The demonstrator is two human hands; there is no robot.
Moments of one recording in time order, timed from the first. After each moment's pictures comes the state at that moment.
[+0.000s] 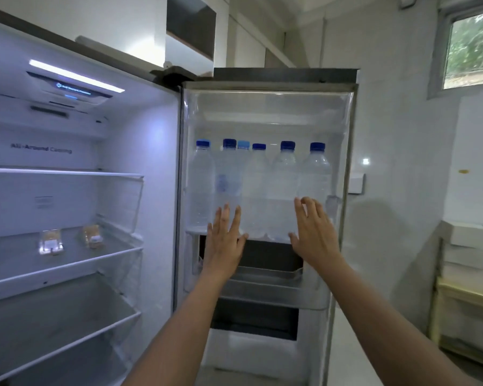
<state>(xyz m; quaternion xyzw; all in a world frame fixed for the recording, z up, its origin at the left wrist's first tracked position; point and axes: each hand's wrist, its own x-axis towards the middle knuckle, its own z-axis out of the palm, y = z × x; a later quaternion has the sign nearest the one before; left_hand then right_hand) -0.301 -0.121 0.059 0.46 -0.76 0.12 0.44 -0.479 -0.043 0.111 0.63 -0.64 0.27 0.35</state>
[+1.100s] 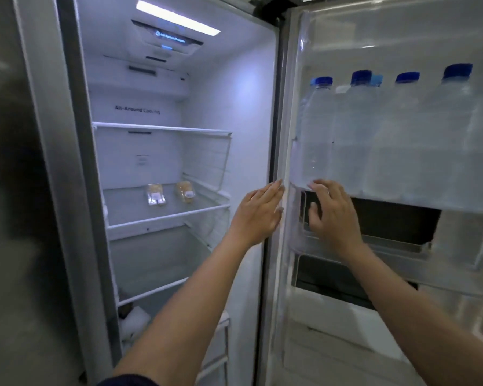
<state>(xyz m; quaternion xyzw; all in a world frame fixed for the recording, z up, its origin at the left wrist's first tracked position) -0.124 -0.148 0.029 0.45 -0.81 0.23 0.31 -0.303 -0.126 0.035 0.72 -0.47 0.44 0.26</state>
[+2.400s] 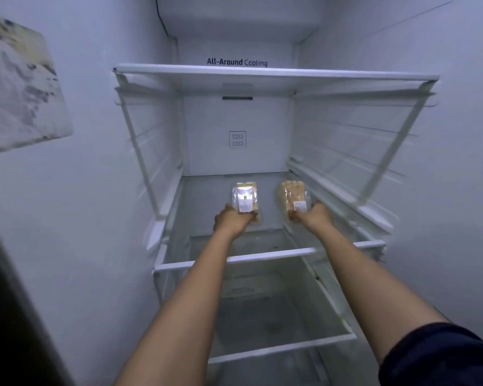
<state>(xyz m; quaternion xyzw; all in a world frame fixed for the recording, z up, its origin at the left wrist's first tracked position) 0.217 -0.458 -0.047 0.80 -0.38 -0.19 0.42 0.061 -0.563 -0.049 0.68 -0.56 0.32 -0.34</state>
